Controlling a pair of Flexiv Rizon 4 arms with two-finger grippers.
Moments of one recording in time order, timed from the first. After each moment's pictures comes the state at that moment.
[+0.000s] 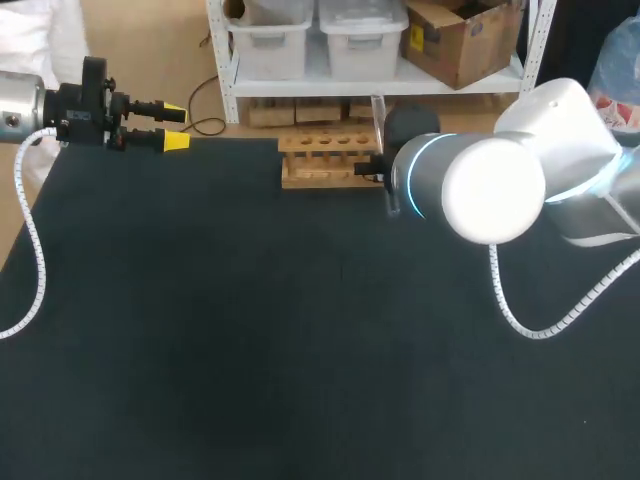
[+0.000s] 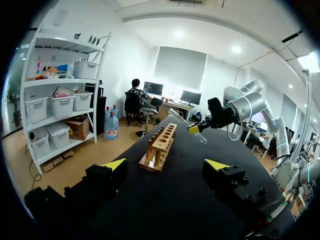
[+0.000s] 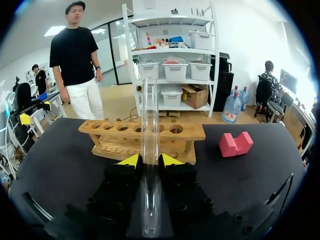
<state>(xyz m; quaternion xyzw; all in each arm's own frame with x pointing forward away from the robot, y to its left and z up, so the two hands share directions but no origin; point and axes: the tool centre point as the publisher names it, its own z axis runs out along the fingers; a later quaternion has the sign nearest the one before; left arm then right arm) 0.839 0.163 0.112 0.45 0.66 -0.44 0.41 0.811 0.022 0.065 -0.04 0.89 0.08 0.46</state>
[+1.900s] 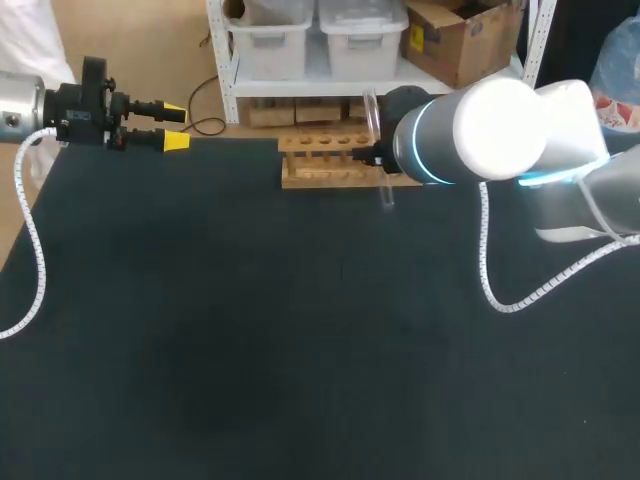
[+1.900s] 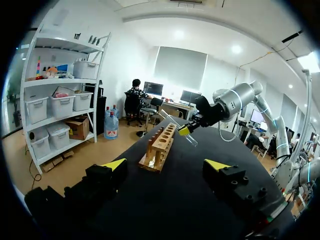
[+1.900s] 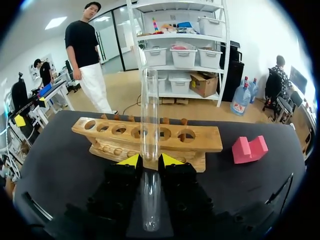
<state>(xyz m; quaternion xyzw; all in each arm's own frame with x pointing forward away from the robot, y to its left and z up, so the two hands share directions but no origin) 0.839 0.163 0.112 0.45 0.66 -0.44 0.41 0.839 0.028 0.050 -0.07 0.91 0.10 0.40</state>
